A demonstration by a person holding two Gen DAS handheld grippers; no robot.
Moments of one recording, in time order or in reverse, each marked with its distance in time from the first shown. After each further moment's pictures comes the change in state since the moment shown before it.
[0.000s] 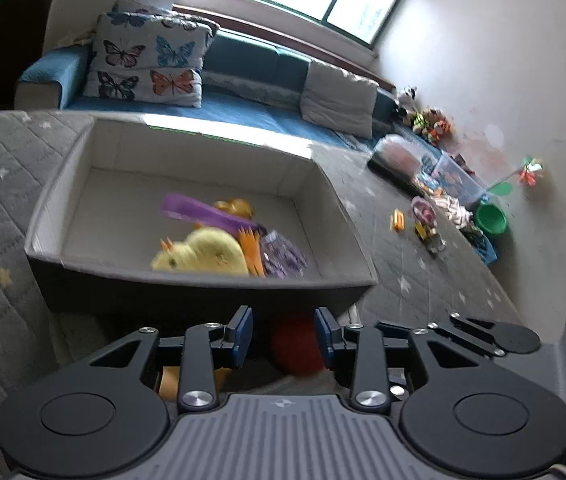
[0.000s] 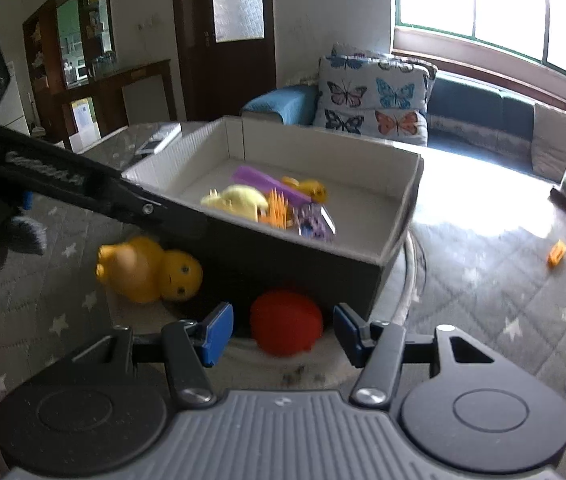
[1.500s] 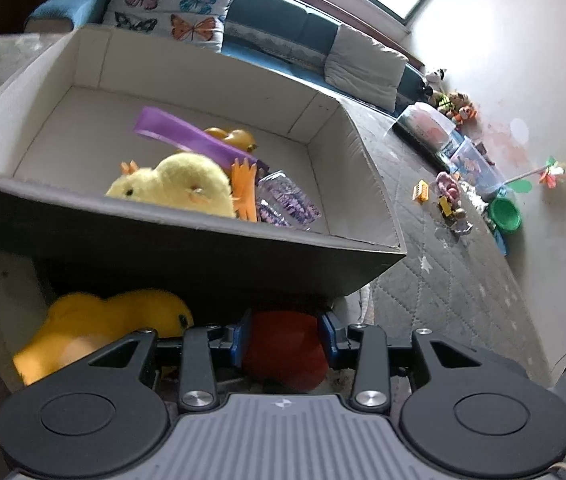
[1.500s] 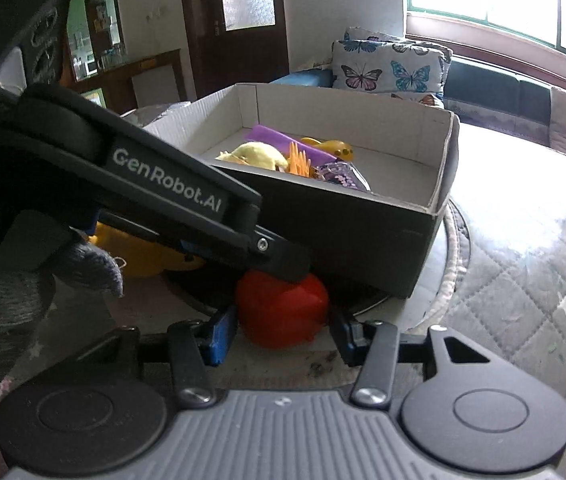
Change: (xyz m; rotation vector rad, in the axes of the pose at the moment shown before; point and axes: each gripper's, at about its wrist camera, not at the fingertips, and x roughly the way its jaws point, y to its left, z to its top) left arm 0.064 0.002 -0.010 -0.143 0.111 0.006; right arm 0.038 0.001 -0.022 0.012 0.018 0.058
